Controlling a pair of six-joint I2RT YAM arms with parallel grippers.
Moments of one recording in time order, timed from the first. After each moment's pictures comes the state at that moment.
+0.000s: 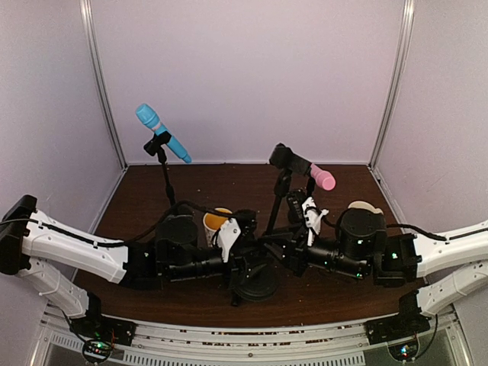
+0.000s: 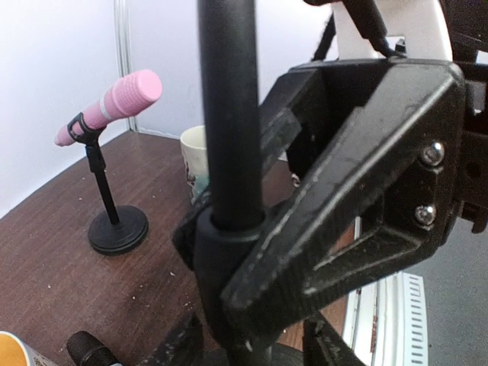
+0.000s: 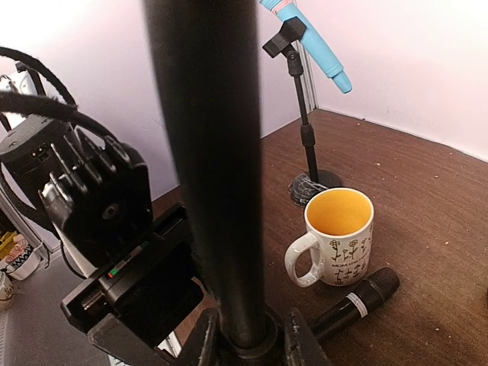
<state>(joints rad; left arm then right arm) -1.30 1.43 0.74 0.53 -0.05 -0.07 1.30 1.13 0.70 0.27 0.25 0.34</state>
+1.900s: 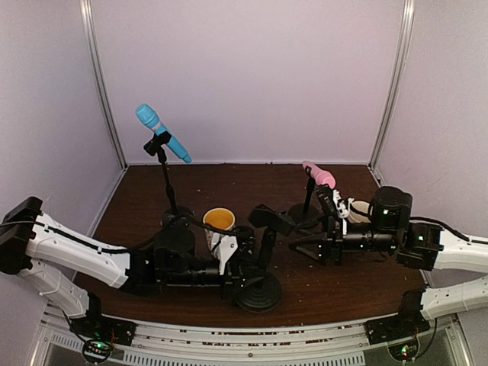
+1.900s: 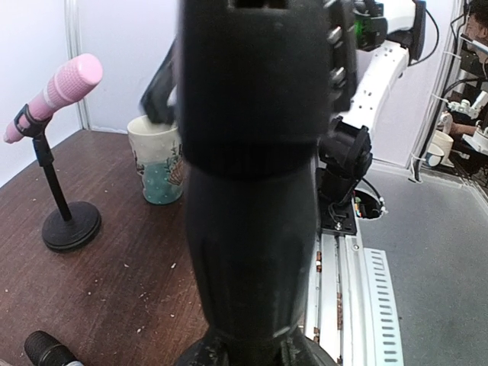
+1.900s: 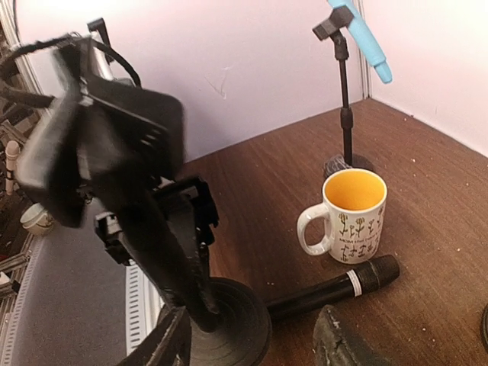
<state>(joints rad) -1.30 1.45 0.66 0.63 0.13 -0.07 0.96 0.90 0.61 0.07 -0.35 0.17</state>
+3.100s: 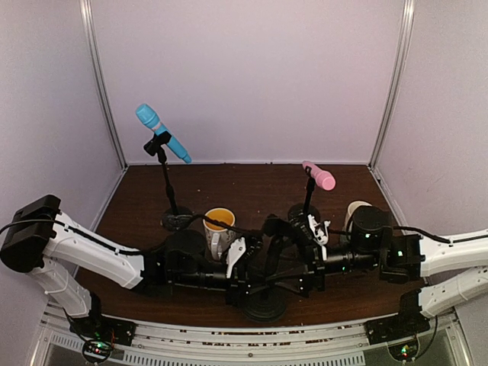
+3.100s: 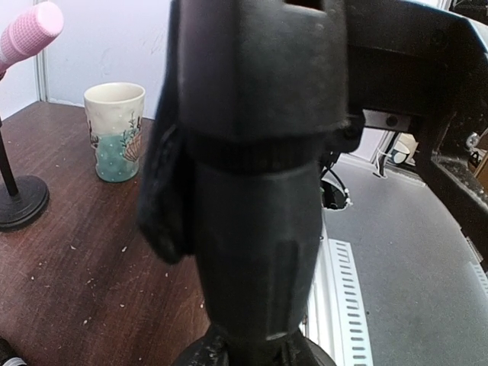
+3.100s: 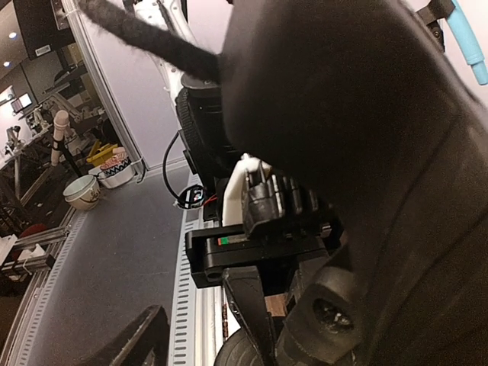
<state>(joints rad) -1.27 1.57 0.67 0.71 0.27 -0.19 1.18 1.04 0.59 0.28 -0.36 0.21</state>
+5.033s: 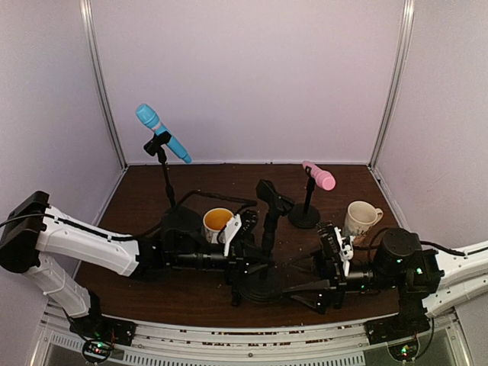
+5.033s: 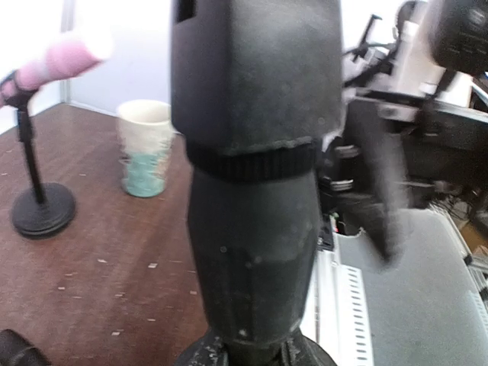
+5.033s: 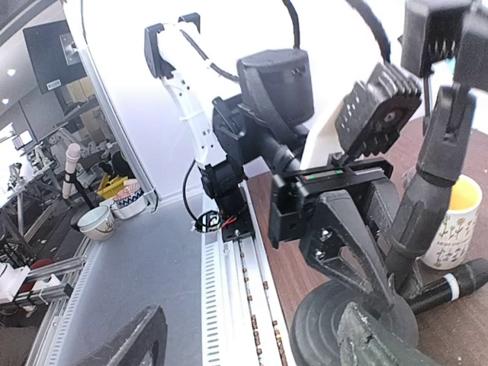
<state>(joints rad) -1.20 1.52 0.74 0.61 0.31 -0.24 1.36 0.85 0.46 0.33 -0.09 0.31</state>
